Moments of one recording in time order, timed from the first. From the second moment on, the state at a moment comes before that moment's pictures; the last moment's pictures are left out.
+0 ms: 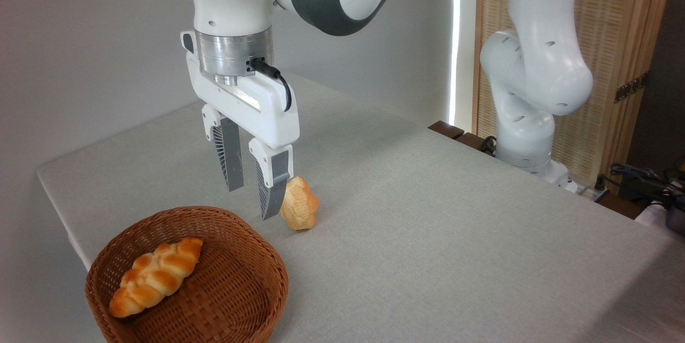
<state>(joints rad) -0.35 -0.01 0.27 -1.85 -0.06 1.97 0.69</state>
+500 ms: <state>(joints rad) -0.35 -0.01 0.28 -1.85 -0.06 1.97 0.69</state>
